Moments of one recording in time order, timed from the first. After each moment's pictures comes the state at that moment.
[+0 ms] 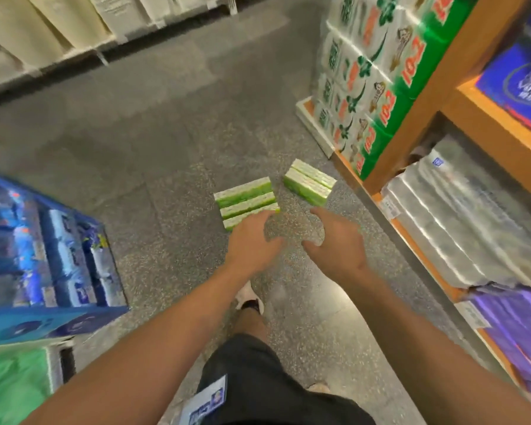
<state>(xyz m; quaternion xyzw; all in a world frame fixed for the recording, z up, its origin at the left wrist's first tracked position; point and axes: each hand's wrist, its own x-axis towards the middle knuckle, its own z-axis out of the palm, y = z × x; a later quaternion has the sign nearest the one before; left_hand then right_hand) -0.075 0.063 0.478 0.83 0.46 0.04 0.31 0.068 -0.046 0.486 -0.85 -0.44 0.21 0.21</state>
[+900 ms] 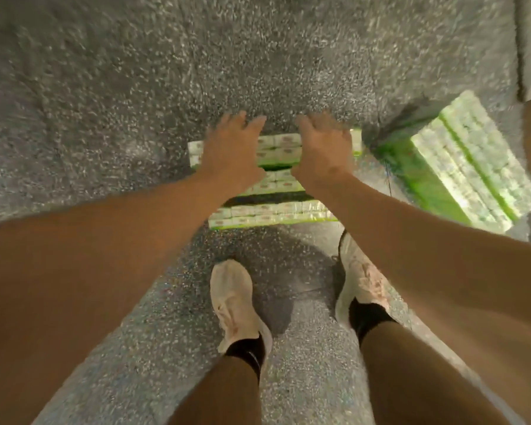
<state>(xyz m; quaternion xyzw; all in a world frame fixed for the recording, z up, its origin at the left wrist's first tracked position) 0.009 0.578 -0.145 0.80 0.51 -0.21 0.22 0.161 0.521 -0.148 -0.77 -0.58 0.27 -0.09</state>
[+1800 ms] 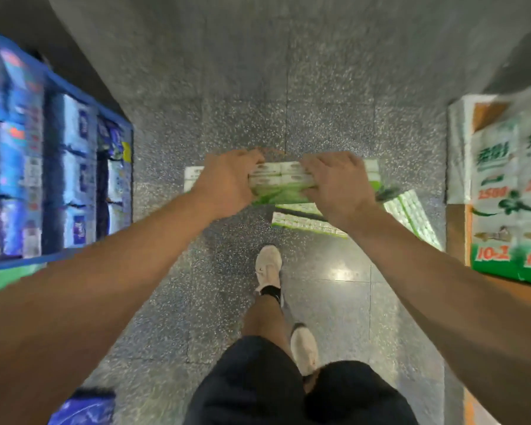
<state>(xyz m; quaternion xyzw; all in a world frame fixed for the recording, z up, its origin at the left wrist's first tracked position) -0.185 0.520 0.307 0.76 0.56 -0.03 0.32 0.029 0.491 0.305 -0.61 -0.77 0.18 -0.04</state>
